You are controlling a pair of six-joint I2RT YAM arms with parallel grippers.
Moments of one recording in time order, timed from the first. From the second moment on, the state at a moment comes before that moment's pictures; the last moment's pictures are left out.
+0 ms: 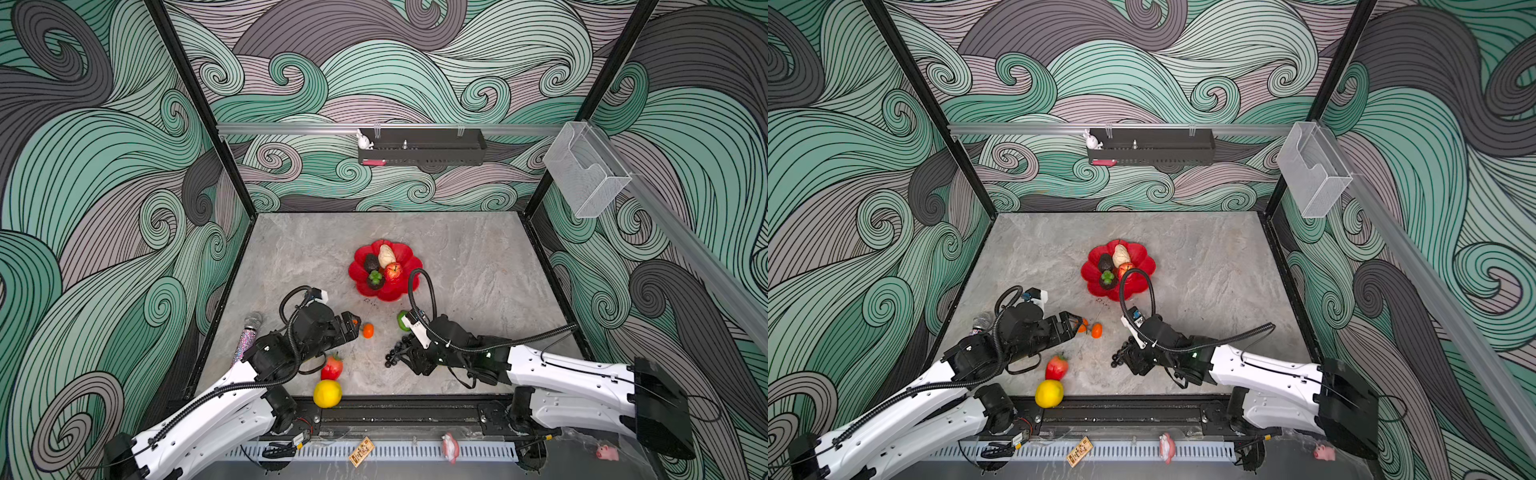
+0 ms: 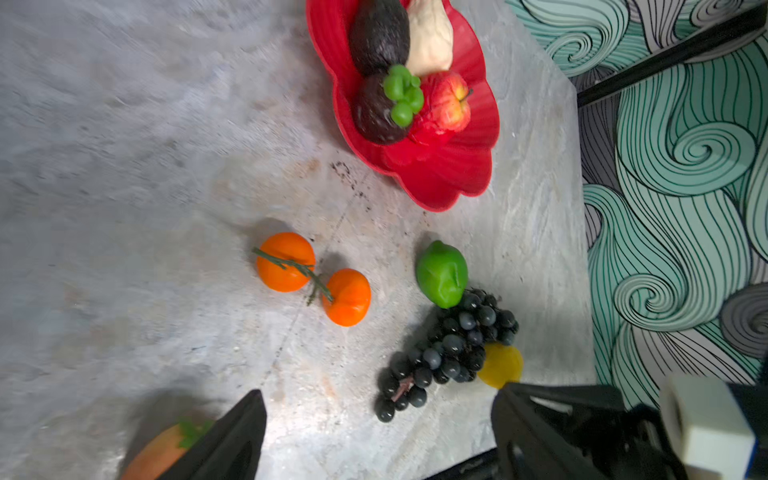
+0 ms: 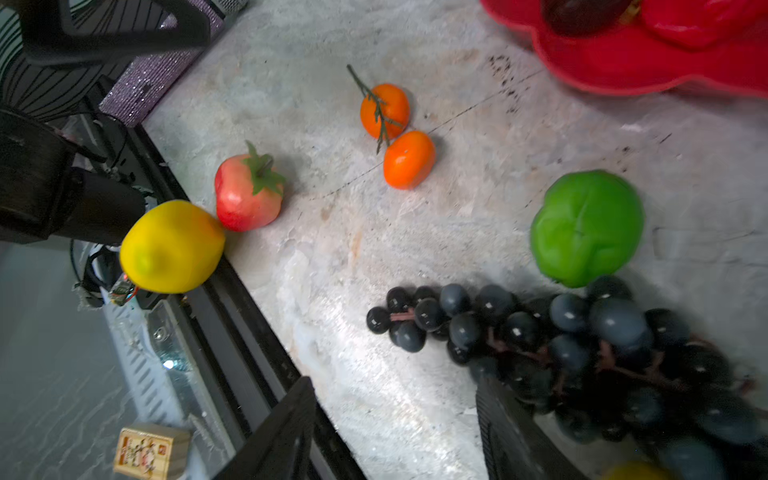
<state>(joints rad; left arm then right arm) -0.75 0.68 0.60 -0.65 -0.14 -1.00 1.14 1.13 0.59 -0.24 -0.01 0.42</state>
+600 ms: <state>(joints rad) -0.75 0.42 0.90 -0.96 -0.56 -0.68 1.41 1.58 0.85 -0.12 -0.02 0.36</state>
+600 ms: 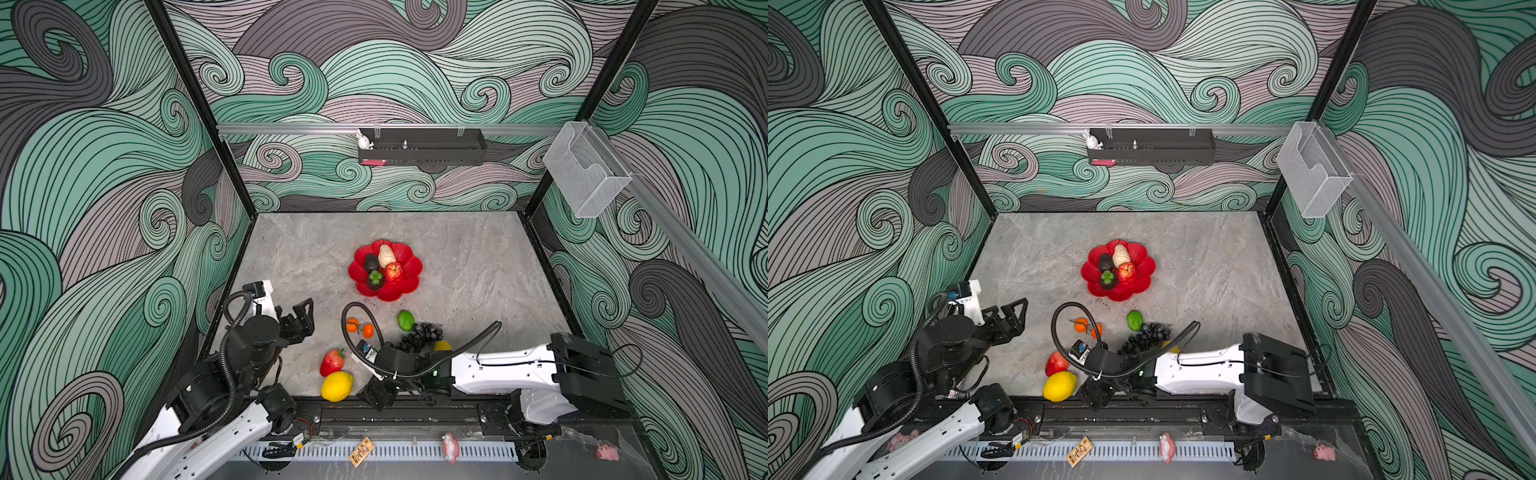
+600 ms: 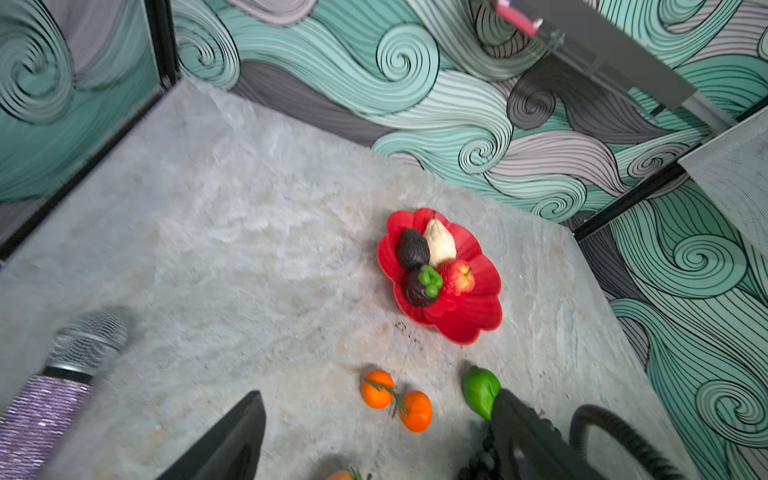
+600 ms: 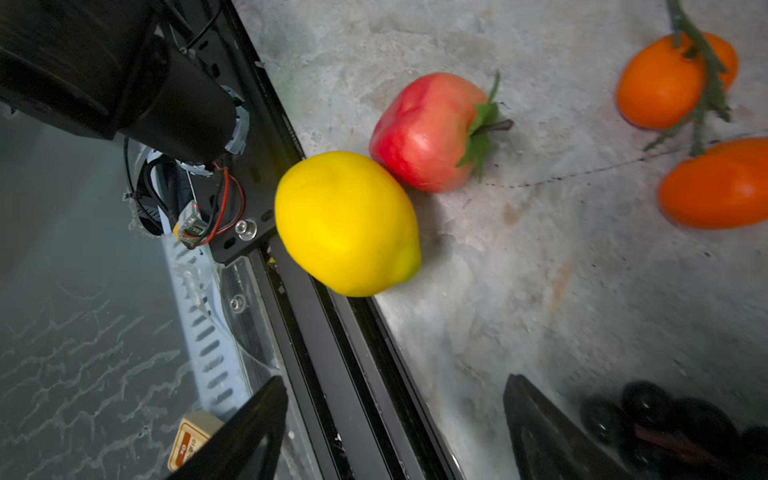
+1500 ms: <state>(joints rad) -0.75 0.28 0.89 -1.07 -0.66 -0.57 1.43 1.94 1.19 -0.22 -0.02 0.22</state>
